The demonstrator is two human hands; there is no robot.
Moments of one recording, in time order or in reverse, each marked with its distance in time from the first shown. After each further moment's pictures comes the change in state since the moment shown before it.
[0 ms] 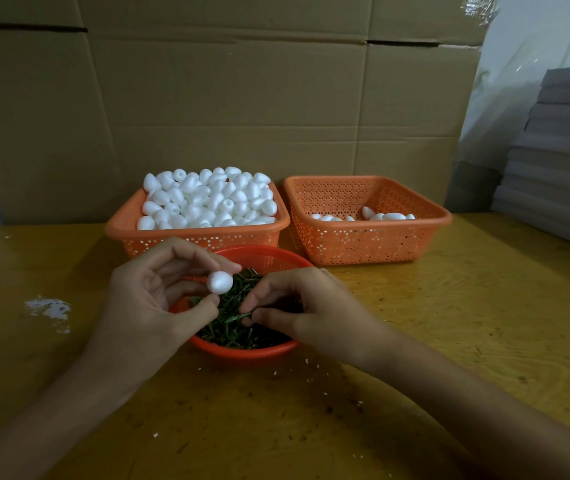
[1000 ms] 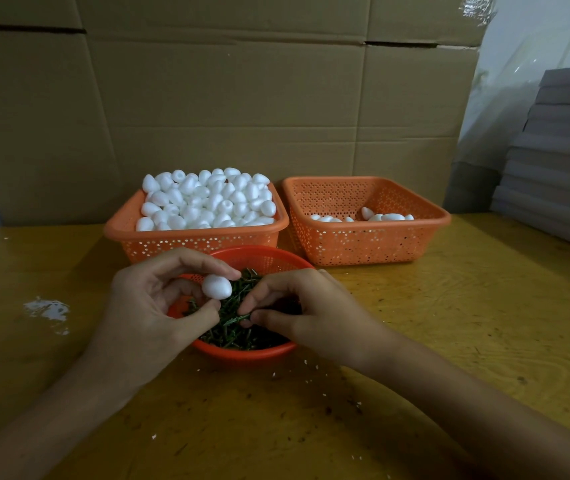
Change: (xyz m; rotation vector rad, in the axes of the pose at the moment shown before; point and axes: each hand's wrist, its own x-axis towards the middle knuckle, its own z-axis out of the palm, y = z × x) left_hand -0.001 -0.007 -0.002 0.102 -0.034 0.050; right_hand -0.001 0.000 0.000 -0.029 0.003 -0.015
